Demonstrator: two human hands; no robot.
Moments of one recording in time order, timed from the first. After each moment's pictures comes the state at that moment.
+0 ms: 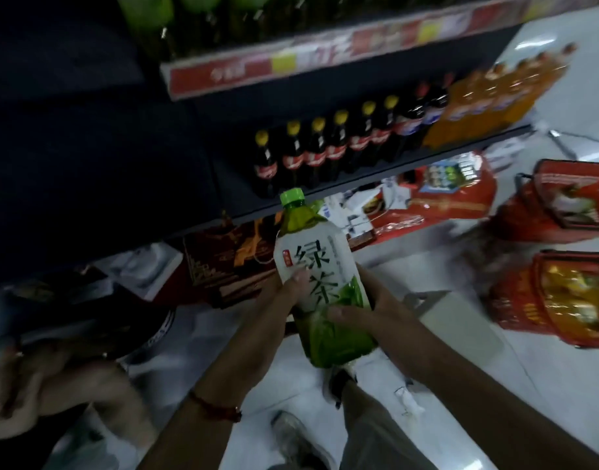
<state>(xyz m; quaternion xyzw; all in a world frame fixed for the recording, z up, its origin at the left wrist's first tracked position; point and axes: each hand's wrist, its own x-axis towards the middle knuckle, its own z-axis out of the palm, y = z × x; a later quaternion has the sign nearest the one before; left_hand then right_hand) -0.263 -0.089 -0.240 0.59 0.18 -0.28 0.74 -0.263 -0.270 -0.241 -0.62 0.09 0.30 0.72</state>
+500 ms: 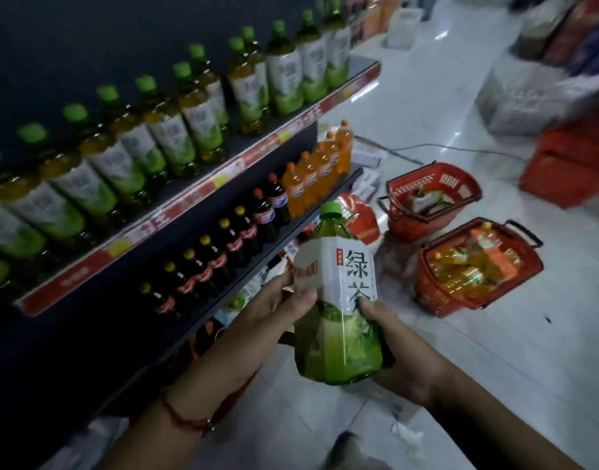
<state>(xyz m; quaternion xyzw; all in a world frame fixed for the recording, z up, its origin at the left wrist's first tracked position) -0.220 -0.275 -0.081 0.69 -0.18 -0.39 0.58 -0.336 -0.439 -0.119 -0.36 0.16 0.09 0.91</state>
